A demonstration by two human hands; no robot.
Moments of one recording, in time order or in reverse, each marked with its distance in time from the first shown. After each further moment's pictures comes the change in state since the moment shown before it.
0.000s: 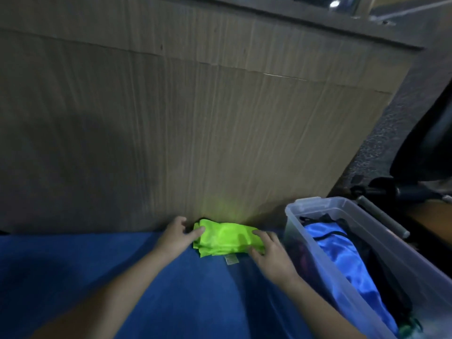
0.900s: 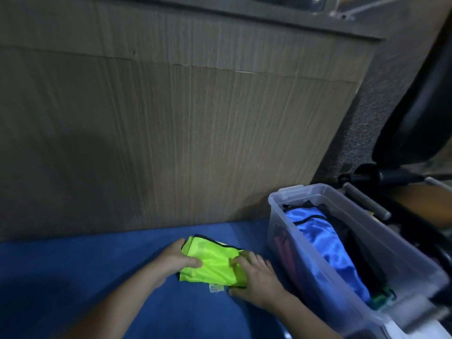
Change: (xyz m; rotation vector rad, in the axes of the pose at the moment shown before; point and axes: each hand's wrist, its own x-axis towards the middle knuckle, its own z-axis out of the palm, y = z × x) left_hand -0.049 -0.010 0.021 -0.175 -0.350 -0.099; right_hand -0.058 0.023 0.024 -0.399 -0.224 -0.169
